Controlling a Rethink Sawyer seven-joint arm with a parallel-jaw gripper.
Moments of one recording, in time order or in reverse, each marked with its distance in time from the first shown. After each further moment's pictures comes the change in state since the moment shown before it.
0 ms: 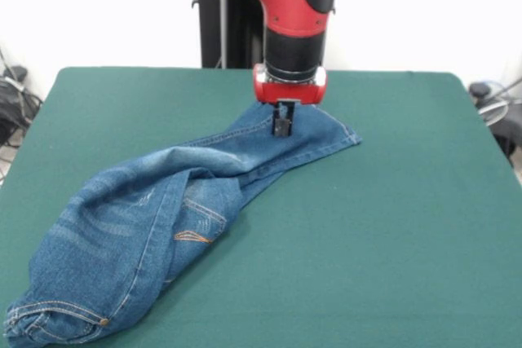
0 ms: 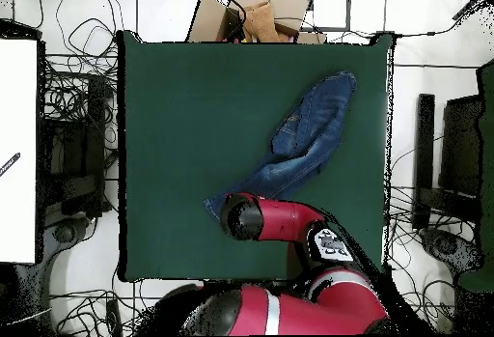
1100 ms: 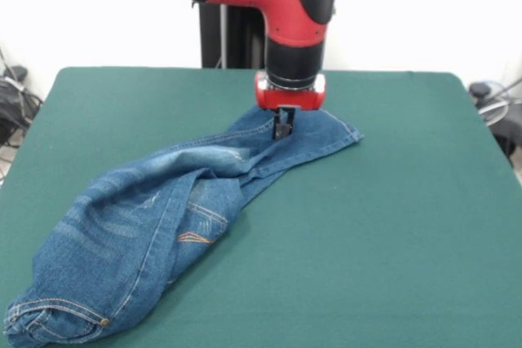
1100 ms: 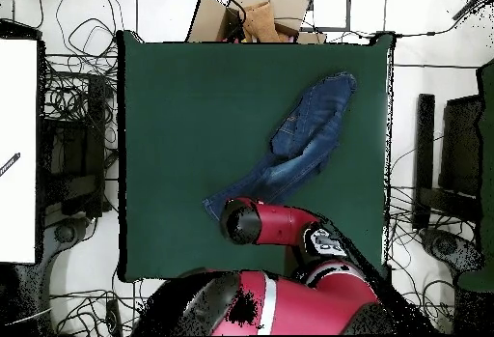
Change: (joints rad) arm 0.010 0.054 -0.017 0.004 0.000 -0.062 0.000
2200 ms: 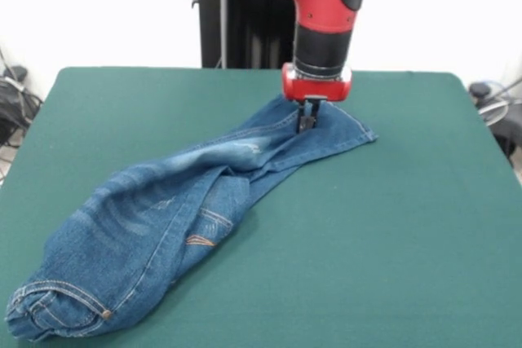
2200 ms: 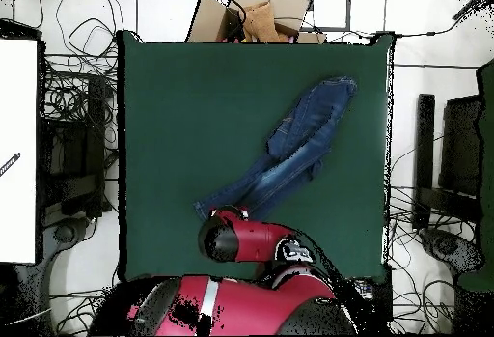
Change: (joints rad) arm 0.116 0.004 -0.046 0.098 0.077 -0.189 0.000
